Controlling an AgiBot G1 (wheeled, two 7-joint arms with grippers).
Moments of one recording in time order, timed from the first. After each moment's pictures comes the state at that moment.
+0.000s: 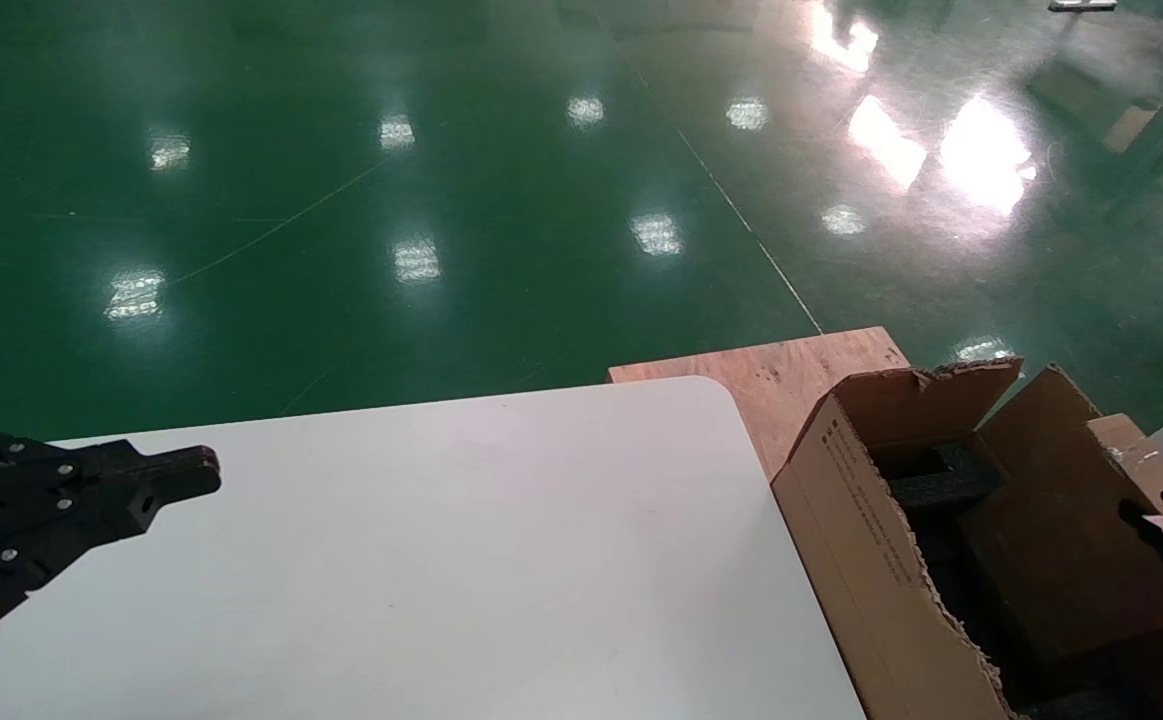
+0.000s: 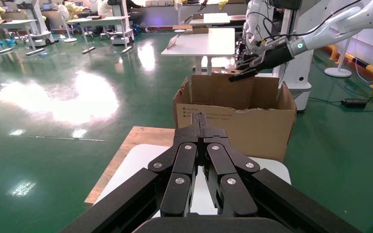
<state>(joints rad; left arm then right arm) -1.09 0.58 0.36 -1.26 0.67 1.46 -0.14 2.79 0.43 -2.61 0.74 -0.36 -0.85 -0.26</state>
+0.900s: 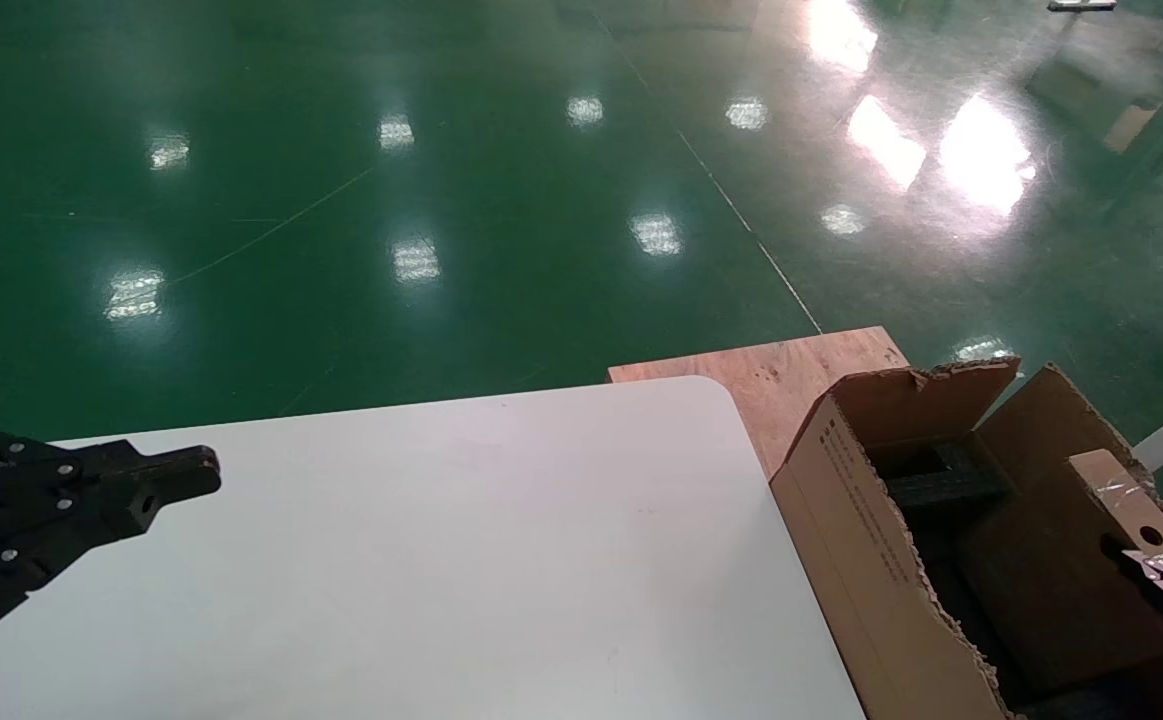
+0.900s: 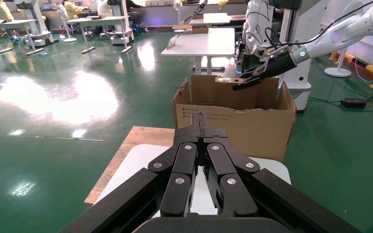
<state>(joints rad) -1.09 0.58 0.36 -1.26 0.67 1.46 -0.14 2.88 0.45 -2.75 0.65 -0.31 -0.90 -0.33</state>
